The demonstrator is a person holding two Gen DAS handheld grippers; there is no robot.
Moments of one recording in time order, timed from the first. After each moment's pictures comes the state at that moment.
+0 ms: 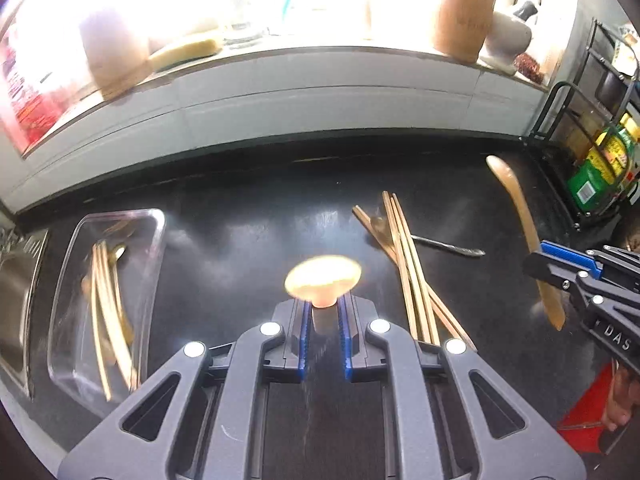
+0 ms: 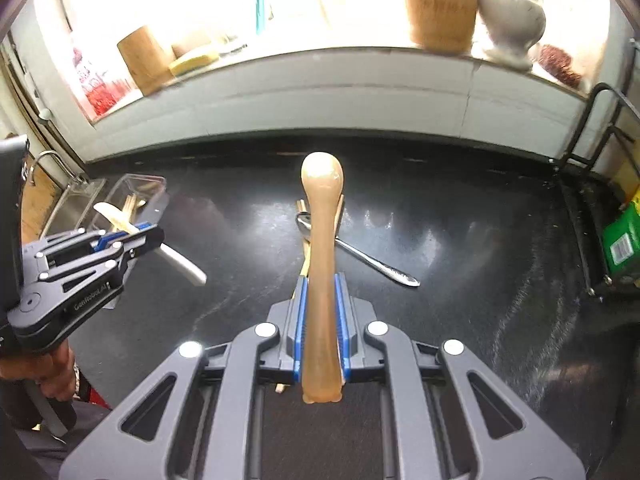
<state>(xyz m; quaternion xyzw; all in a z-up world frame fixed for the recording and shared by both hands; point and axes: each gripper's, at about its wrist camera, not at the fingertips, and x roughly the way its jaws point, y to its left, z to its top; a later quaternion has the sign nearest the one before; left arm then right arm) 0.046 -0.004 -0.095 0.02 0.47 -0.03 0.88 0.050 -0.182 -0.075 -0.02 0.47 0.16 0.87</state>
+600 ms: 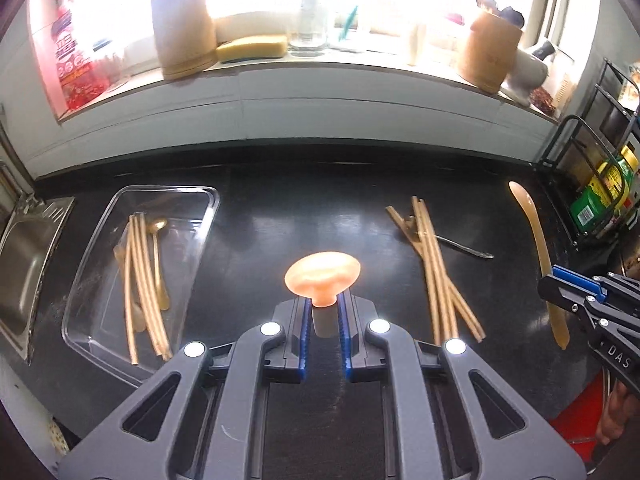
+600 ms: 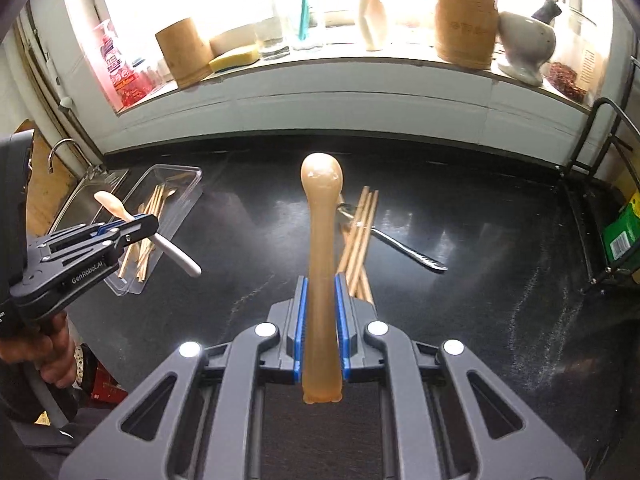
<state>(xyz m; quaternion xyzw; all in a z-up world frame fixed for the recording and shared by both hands) 0.006 0.052 -0.077 -0.02 0.45 0.01 0.89 0.014 -0.147 -0.064 -0.03 0.46 0.18 0.87</state>
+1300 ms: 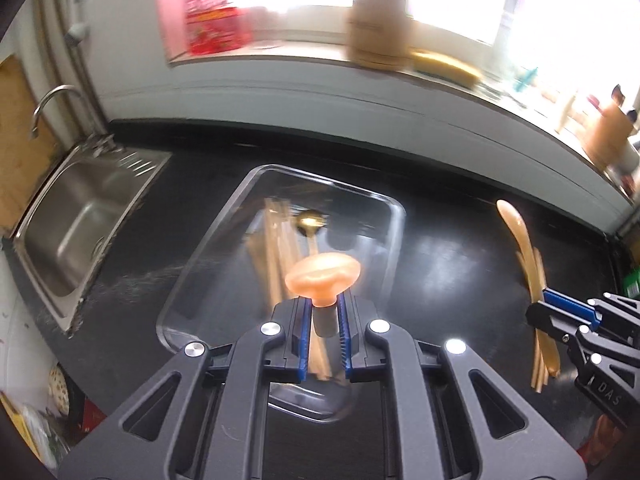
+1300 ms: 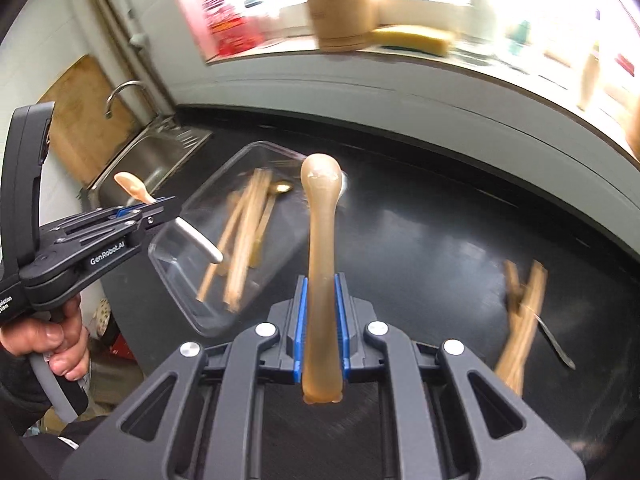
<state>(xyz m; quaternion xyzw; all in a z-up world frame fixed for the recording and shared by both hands) 0.000 0.238 -0.073 -0.09 0.45 0.15 0.88 0.051 0.065 -0.078 -0.10 0.48 0.32 0.81</state>
